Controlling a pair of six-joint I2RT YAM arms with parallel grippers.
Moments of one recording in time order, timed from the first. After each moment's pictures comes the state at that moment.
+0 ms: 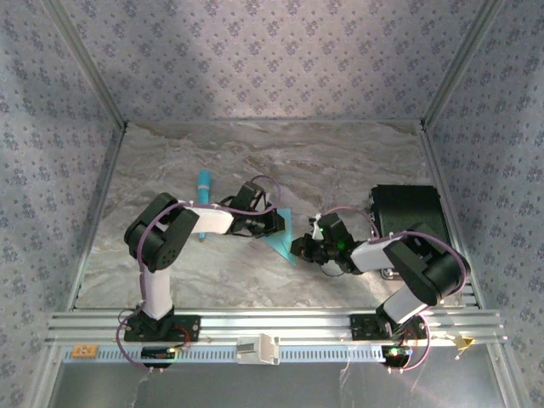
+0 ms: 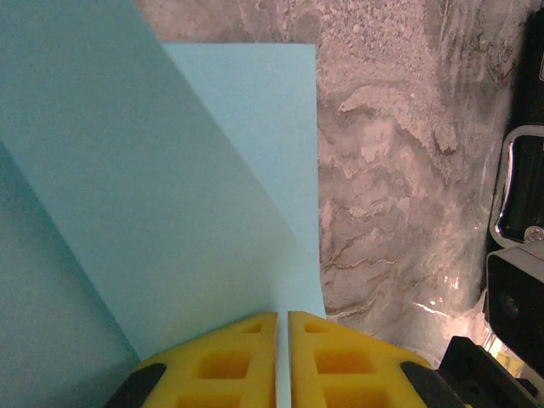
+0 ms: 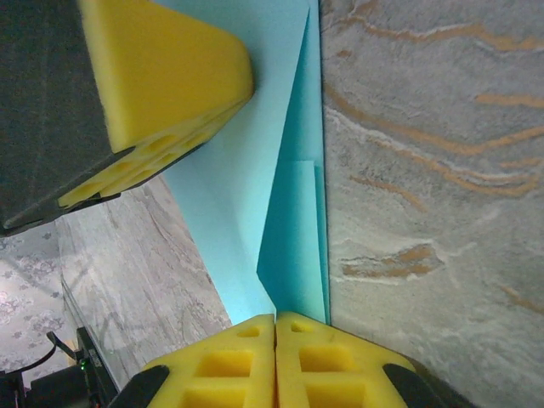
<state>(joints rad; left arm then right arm) -0.68 1.92 0.95 0.11 0.51 -0.87 0.63 1.56 0.38 0.47 -0.45 0.97</state>
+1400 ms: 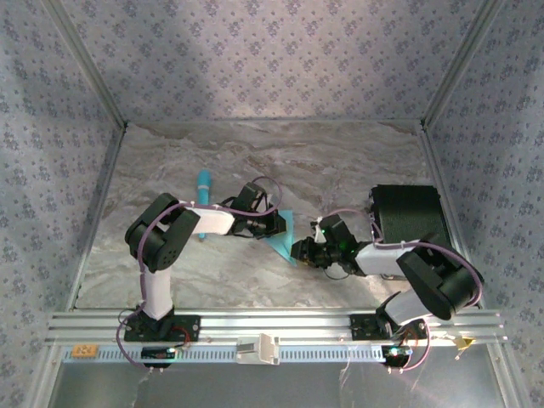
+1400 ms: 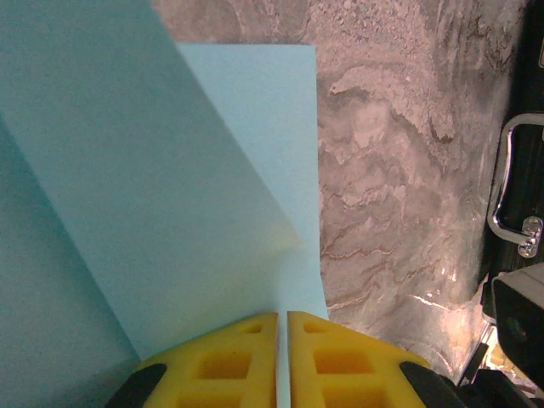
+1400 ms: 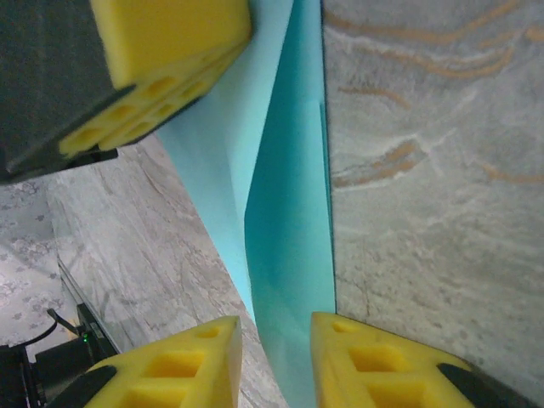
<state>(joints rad) -0.69 1.92 0.95 0.11 0.52 -0.88 0.63 1.45 0.38 0.30 -0.47 0.96</state>
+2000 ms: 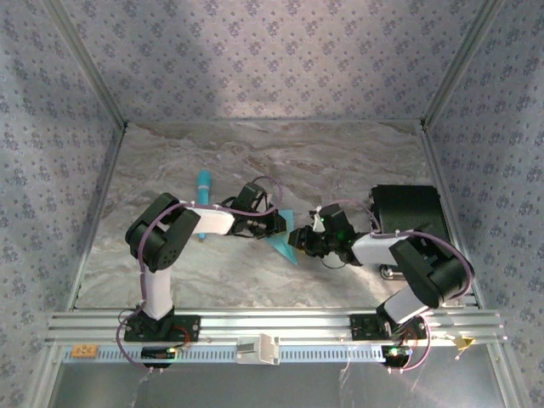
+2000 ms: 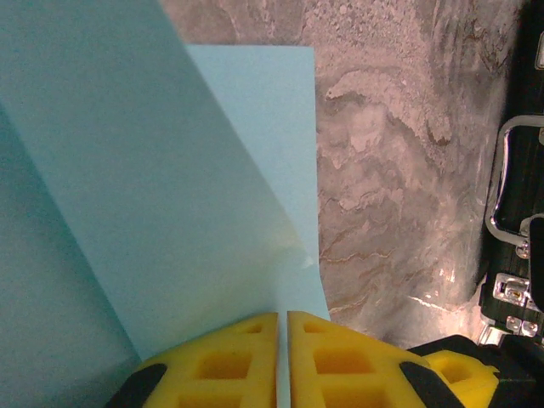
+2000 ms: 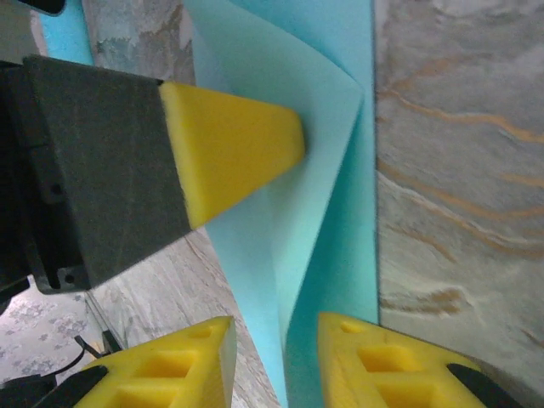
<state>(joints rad) -0.69 1.93 0.95 0.12 0.52 -0.88 0.58 1.55 0.47 0.35 -0.51 0.96</state>
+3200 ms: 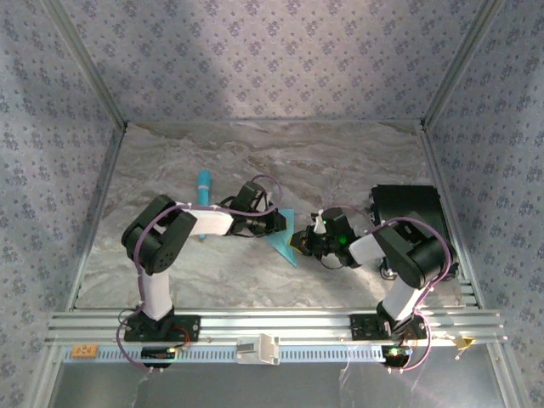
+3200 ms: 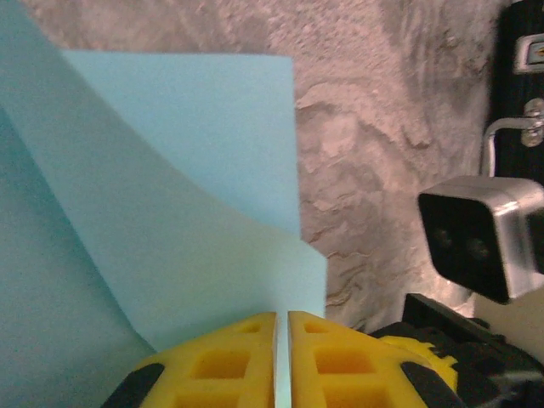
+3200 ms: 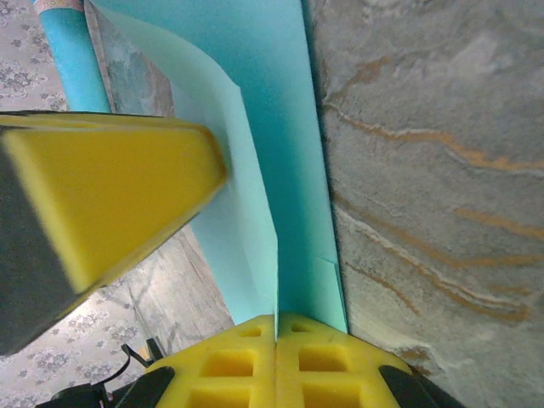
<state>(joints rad) -0.70 1.90 0.94 0.13 0.50 -0.86 0.54 1.69 0.42 0.60 -0.58 1.10</state>
